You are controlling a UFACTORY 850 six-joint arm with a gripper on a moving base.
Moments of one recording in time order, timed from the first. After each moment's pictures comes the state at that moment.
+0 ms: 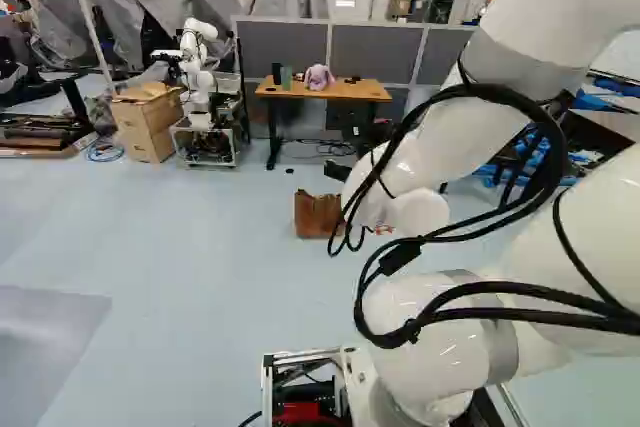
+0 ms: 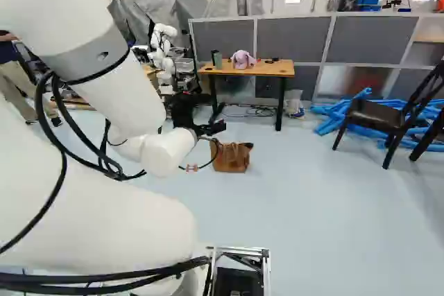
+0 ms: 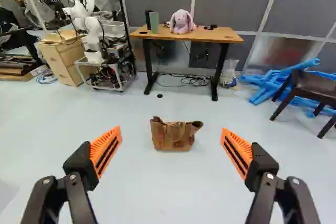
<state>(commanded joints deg) 0.0 16.0 -5.0 0.0 50.0 0.0</state>
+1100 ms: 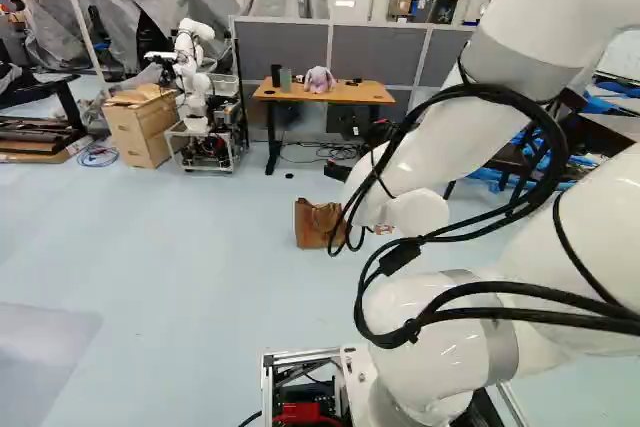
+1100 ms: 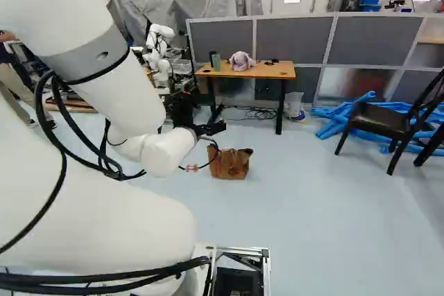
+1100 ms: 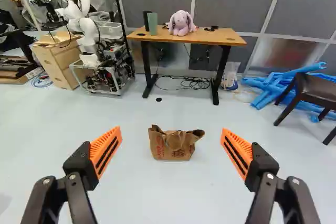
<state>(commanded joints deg) 0.0 16.0 -5.0 0.0 50.0 0.0</state>
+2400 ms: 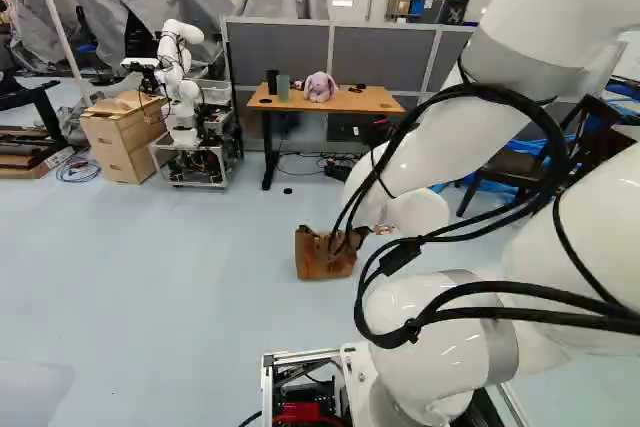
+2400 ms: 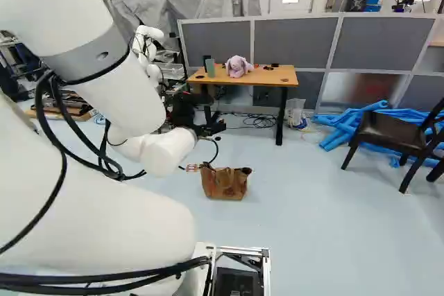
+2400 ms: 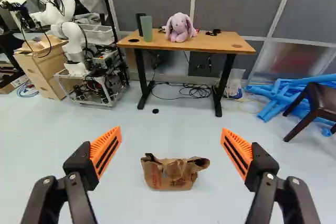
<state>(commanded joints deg) 0.0 16.0 -5.0 0.0 50.0 0.0</state>
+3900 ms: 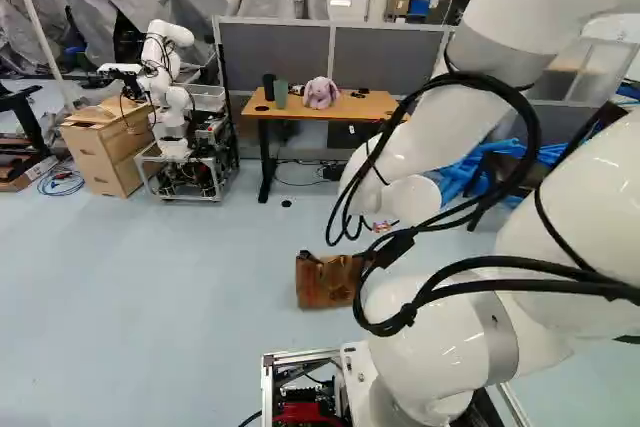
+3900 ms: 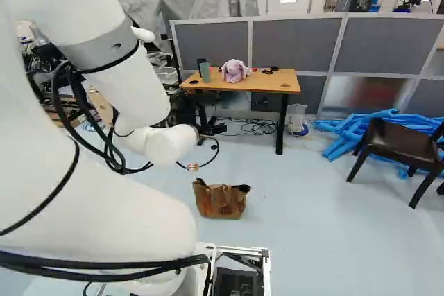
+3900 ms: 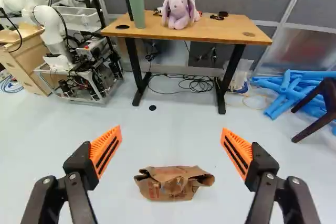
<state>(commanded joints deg) 0.0 10.9 -9.5 0.0 42.4 0.0</state>
